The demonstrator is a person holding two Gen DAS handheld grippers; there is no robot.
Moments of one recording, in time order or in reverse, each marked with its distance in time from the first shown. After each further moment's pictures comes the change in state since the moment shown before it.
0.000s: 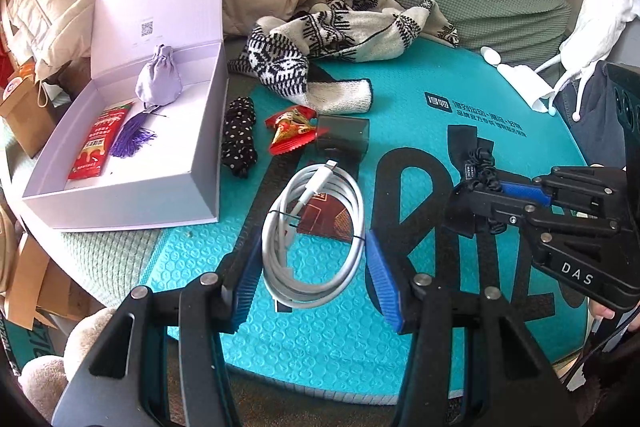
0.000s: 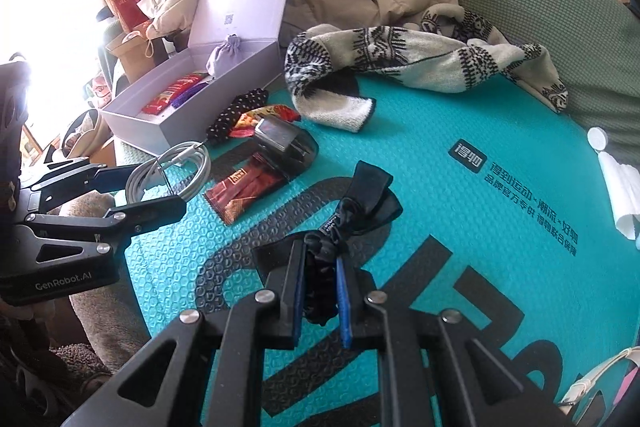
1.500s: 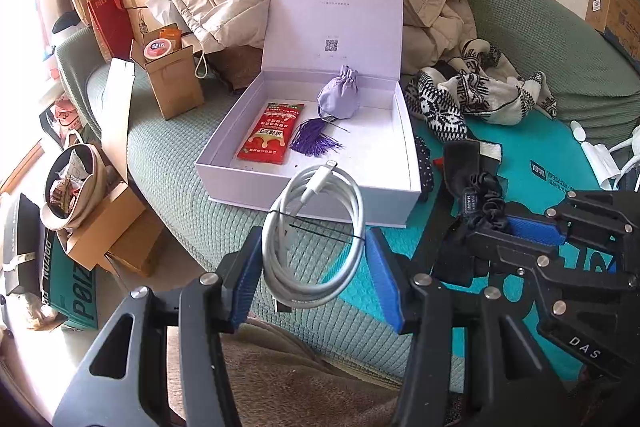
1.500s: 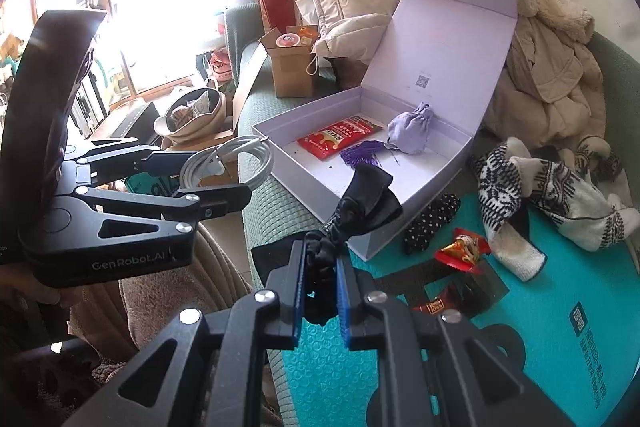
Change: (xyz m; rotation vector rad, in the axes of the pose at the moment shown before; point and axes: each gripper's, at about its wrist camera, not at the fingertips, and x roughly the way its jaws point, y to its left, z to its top) left arm -0.099 0.124 -0.009 -0.251 -0.069 0.279; right arm -0.007 0.152 0.068 -0.349 -0.089 0.277
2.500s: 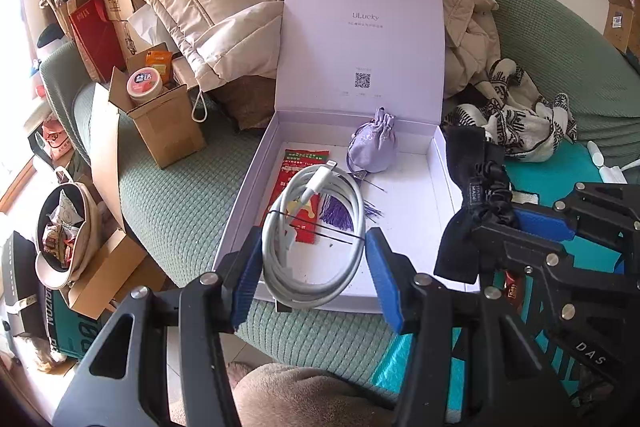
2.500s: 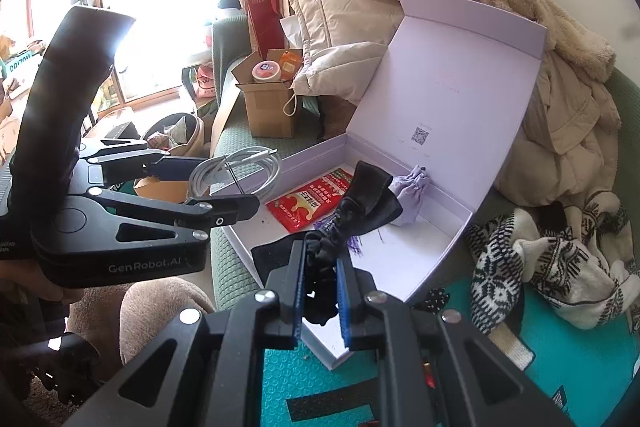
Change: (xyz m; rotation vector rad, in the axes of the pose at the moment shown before) left arm 0.075 0.045 0.101 0.019 0.008 -0.010; right arm 0.057 -0.028 0.084 -0.027 -0.037 -0.035
